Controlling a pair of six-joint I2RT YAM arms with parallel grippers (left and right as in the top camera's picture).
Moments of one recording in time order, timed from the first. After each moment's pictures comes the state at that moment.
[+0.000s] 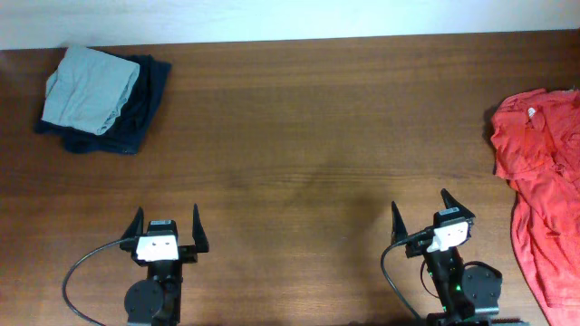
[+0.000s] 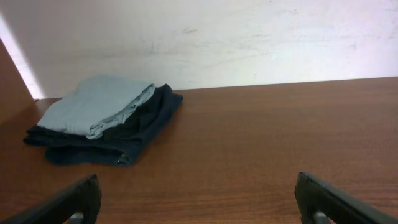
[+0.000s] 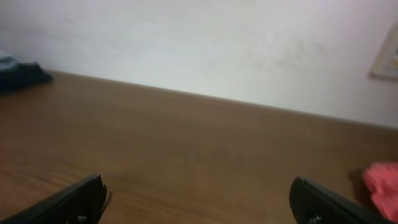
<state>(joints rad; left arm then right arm) -0.10 0.02 0.01 -0.06 -0.16 0.06 0.00 0.01 0.01 -0.01 -0.21 -0.10</state>
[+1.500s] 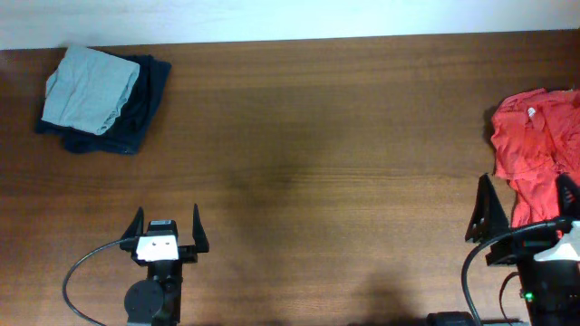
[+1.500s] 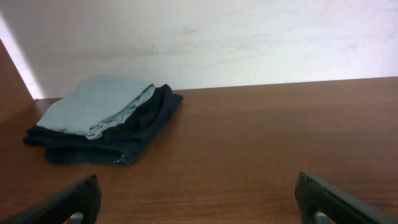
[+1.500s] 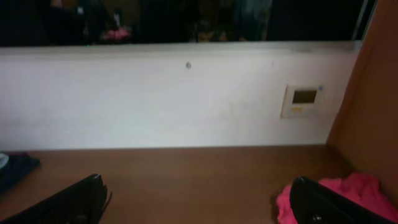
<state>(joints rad) -0.10 0.02 0.01 -0.06 -0.16 0.06 0.00 0.48 1.17 -0.76 0.03 0.01</state>
